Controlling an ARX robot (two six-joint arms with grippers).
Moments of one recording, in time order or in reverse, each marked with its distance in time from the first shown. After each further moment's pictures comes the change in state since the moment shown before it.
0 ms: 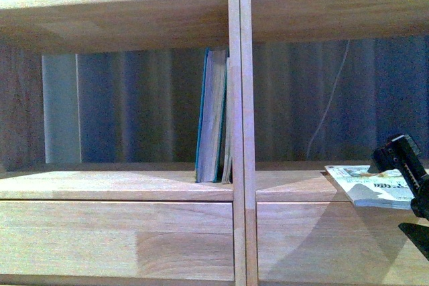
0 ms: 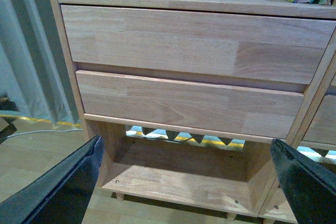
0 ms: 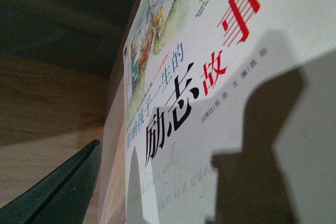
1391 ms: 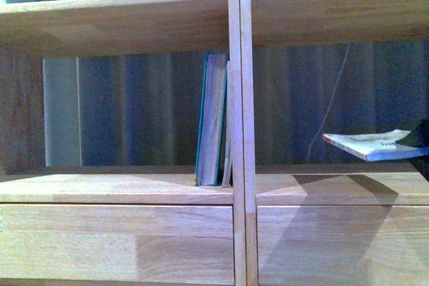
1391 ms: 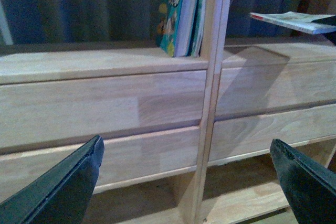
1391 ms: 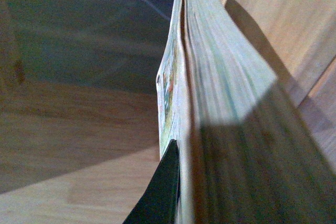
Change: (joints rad) left arm 0.307 0.511 0.227 0.442 0.787 -0.079; right arm -0.041 -0.196 -0.050 0.095 -0.121 0.221
